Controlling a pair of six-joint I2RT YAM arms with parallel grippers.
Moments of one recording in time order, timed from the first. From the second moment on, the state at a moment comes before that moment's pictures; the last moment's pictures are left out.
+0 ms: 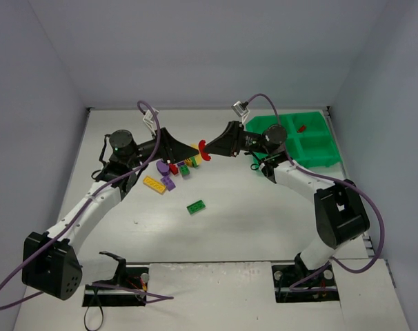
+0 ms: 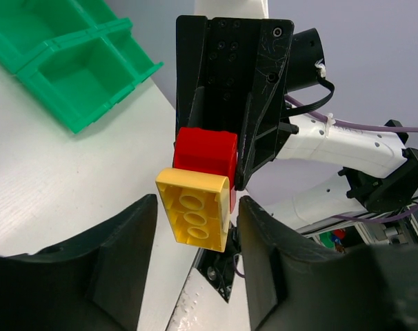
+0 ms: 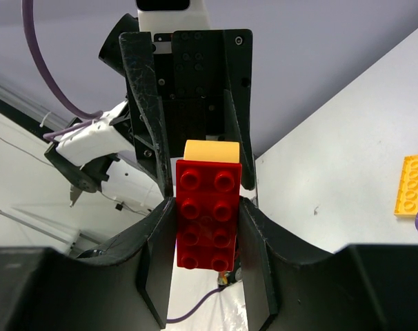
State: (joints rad) left arm -0.33 1.22 0.92 0.32 0.83 -0.88; right arm 0.42 1.62 0.97 1.01 -1.06 1.21
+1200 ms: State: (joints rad) left arm -0.31 1.17 0.90 0.29 0.80 -0.82; right arm 0.19 1.58 0.92 0.80 -1.10 1.05
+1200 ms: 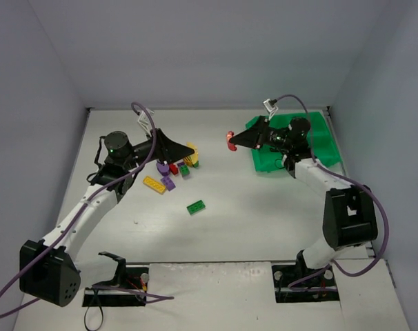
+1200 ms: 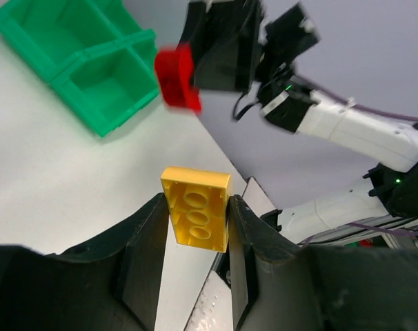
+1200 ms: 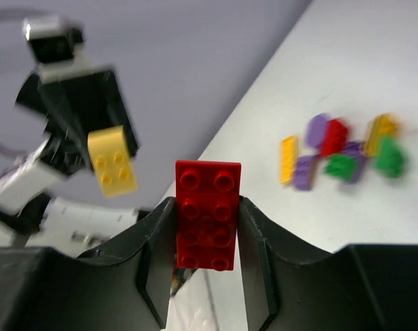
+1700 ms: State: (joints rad) left arm -0.31 1.05 0.97 -0.30 0.56 -0.53; right arm -0.09 1.71 1.57 -0.21 -0.18 0.24
